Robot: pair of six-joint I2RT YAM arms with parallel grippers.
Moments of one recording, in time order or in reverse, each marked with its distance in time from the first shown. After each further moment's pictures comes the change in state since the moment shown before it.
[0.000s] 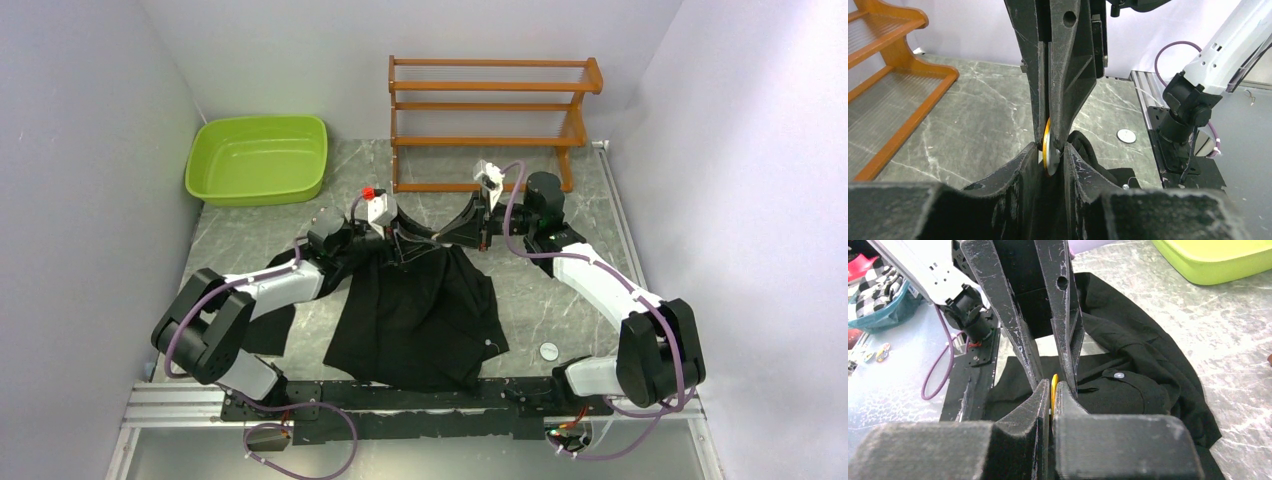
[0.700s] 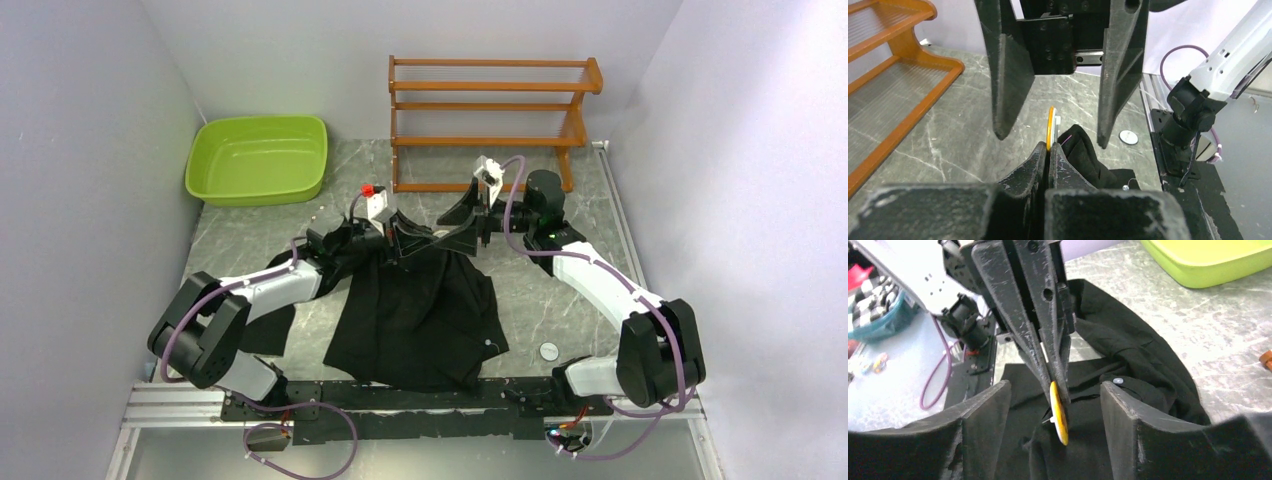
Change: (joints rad) left arm 0.007 -0.024 0.011 -0.079 -0.016 0.006; right arm 0.001 0.002 0.017 0.003 0.019 0.038
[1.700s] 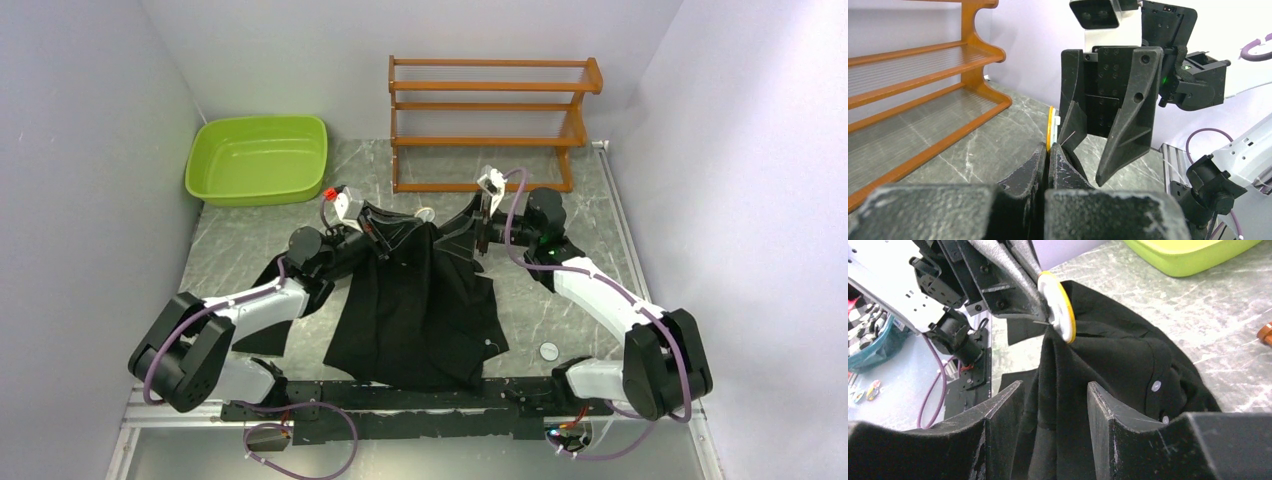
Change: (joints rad) left arm -0.002 -0.124 -0.155 0.235 -0.337 -0.200; right arm 0.028 -0.071 -0.138 0.122 0.150 0.110
